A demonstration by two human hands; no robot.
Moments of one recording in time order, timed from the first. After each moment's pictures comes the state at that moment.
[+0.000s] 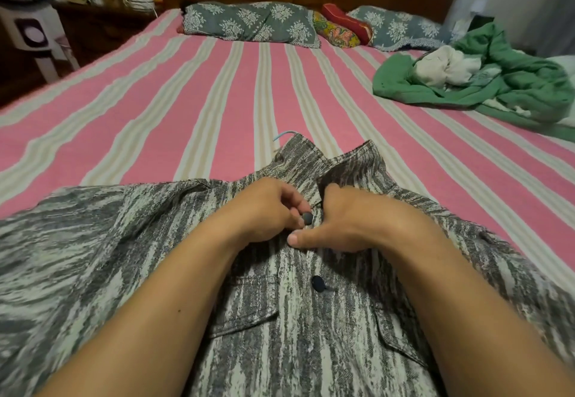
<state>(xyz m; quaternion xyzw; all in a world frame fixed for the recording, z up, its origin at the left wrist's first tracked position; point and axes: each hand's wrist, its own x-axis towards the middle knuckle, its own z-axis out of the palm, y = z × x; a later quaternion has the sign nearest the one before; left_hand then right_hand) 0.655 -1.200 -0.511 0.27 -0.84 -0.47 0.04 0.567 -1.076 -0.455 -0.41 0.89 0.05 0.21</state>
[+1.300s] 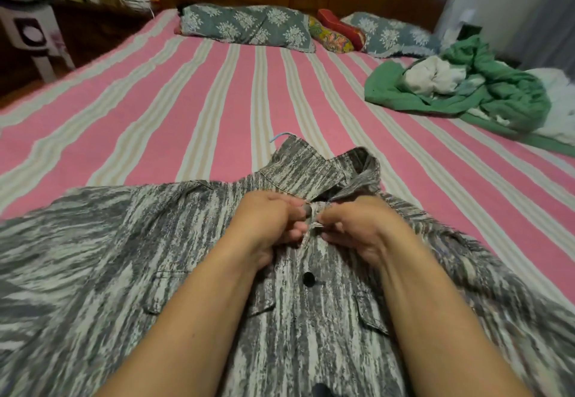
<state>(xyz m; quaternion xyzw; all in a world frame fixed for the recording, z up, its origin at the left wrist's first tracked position) 0.662 -1.160 -0.498 0.39 -0.54 -0.73 0.15 0.554 -1.060 -0.483 -0.09 0.77 -0.51 0.37</state>
